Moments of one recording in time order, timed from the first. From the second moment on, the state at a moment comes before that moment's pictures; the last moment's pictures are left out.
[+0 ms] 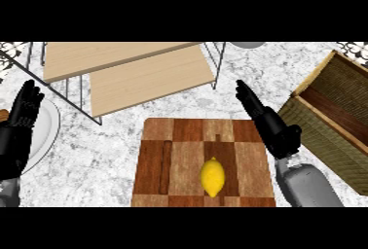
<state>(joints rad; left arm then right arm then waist) -0.05 0.56 -0.09 -1.59 0.21 0.28 -0.14 -0.27 -0.19 0.26 -1.48 -0.10 0.00 0.03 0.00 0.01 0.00</state>
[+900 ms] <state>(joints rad) -0.13 0.49 -0.19 -1.41 0.20 0.24 0.15 -0.05 -0.07 0.38 -1.68 0.06 -0.11 -0.51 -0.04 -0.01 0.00</state>
